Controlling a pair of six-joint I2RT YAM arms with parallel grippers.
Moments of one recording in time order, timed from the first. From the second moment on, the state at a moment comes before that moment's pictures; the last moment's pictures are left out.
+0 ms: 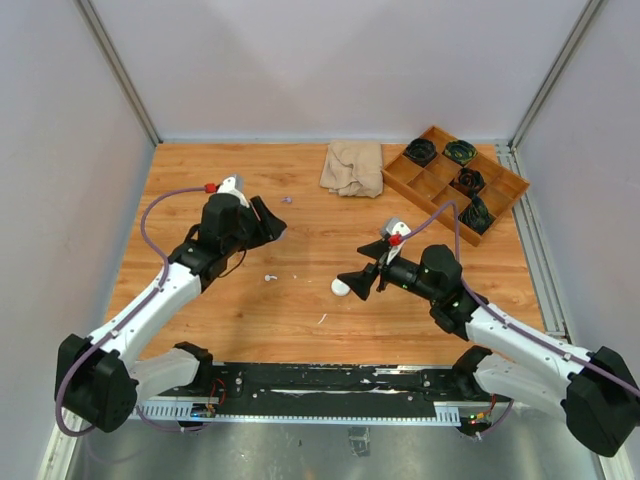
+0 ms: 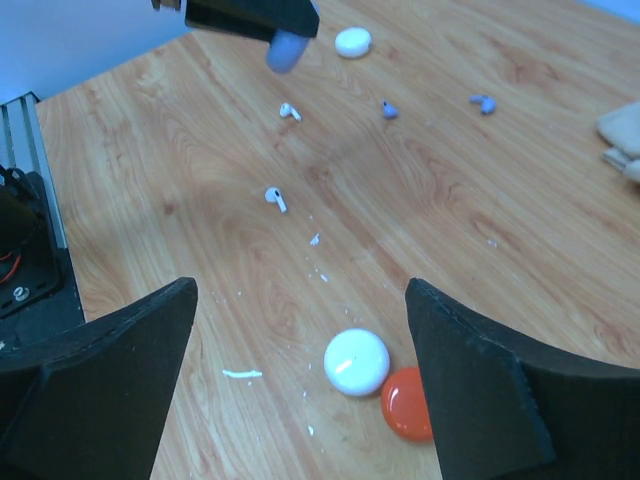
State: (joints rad) left arm -0.38 1.12 0.81 -0.21 -0.01 -0.66; right arm 0.69 0.93 0.43 0.38 -0.34 0.11
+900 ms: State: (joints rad) left arm -0.91 1.07 0.71 0.16 -0.37 -0.83; right arm 0.78 1.13 0.43 0.81 -0.26 0.16
